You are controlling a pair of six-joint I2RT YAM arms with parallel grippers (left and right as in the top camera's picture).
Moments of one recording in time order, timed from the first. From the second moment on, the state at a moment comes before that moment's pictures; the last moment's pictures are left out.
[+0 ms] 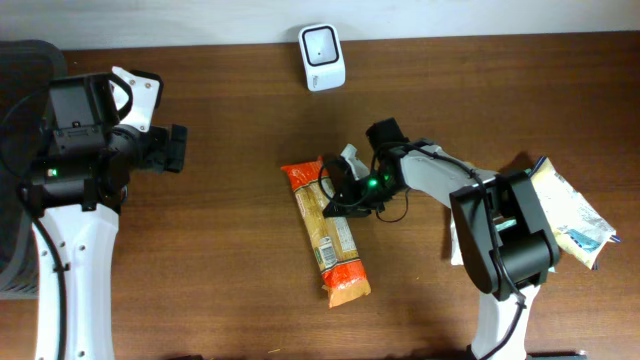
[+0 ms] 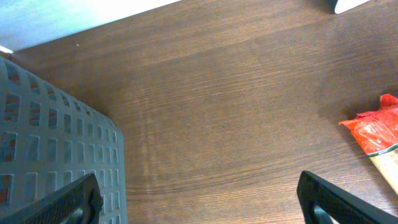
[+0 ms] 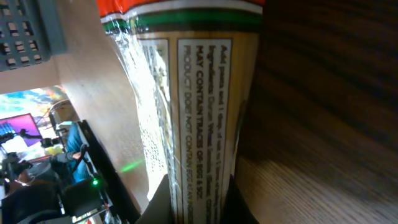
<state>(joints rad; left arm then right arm) 0.10 1.40 1.48 -0.92 0.01 0.33 0.33 2.08 1.26 -0.63 -0.88 0.15</state>
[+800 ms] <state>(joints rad) 0.10 1.40 1.48 -0.92 0.01 0.33 0.14 1.27 1.38 -0.63 -0.78 0.52</state>
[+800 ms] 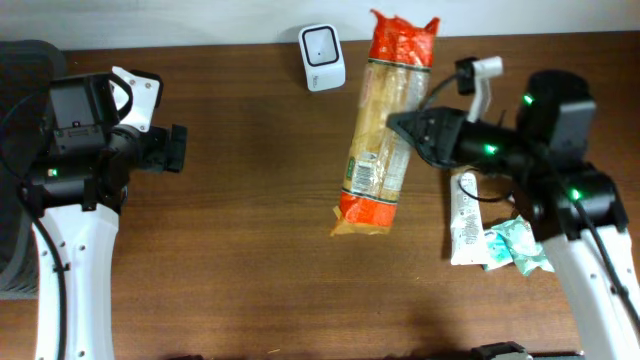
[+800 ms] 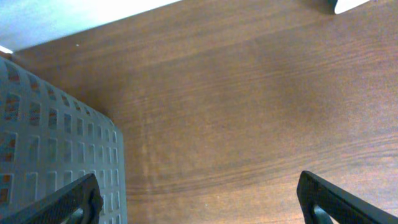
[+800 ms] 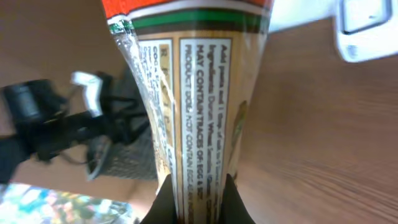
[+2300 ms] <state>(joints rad) 0.10 1.40 1.48 -0.92 0.01 0.33 0.52 2.57 2.28 0.09 0.27 -1.07</state>
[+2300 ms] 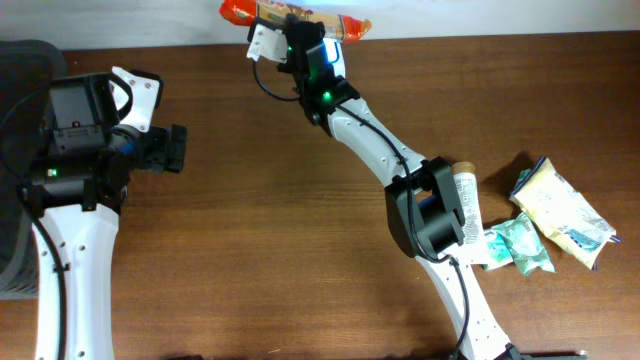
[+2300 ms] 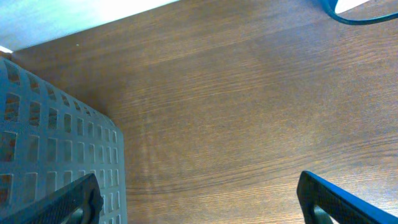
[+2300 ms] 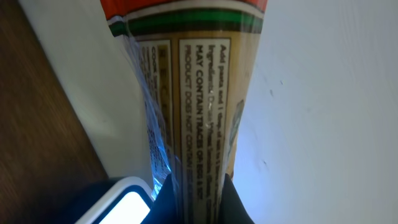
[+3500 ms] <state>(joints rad) 0.10 1.40 1.48 -0.92 0.01 0.33 0.35 2.06 1.89 -1.42 0.17 0.32</state>
